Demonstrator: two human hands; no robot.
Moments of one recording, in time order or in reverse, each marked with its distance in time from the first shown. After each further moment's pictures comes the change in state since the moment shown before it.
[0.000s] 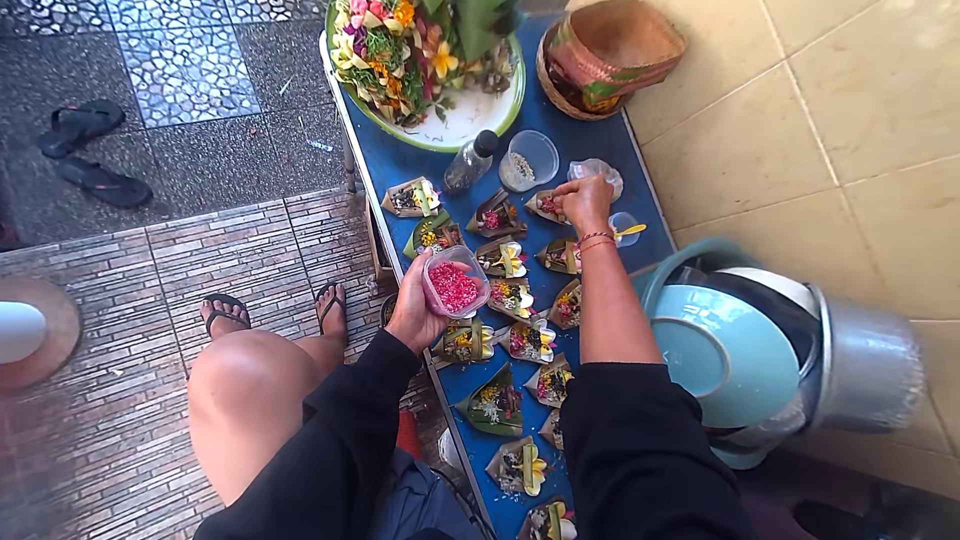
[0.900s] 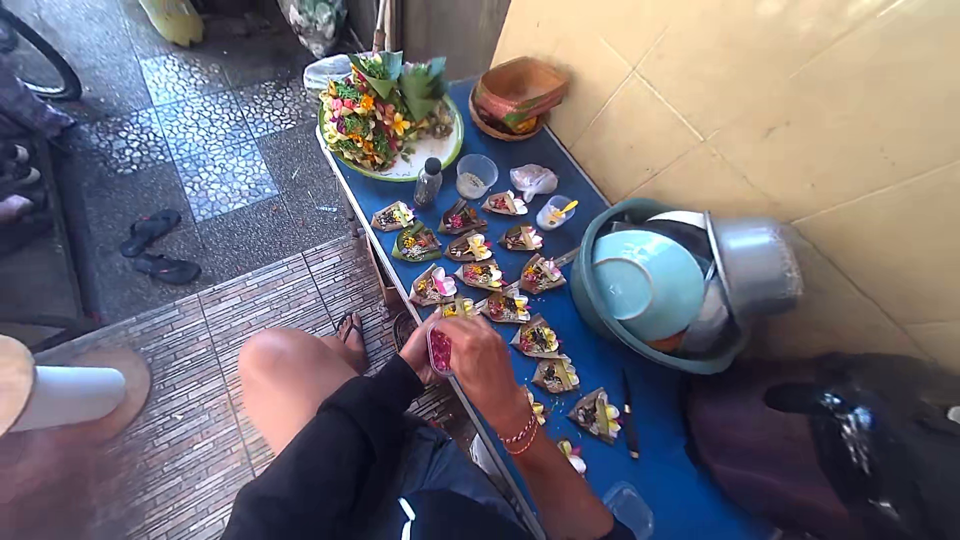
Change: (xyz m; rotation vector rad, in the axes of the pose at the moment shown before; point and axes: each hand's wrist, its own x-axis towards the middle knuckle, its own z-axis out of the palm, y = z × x) left_hand -0.104 -0.068 -0.017 0.314 -0.070 -0.265; right_hand -0.381 -0.075 0.012 0.143 0.200 -0.575
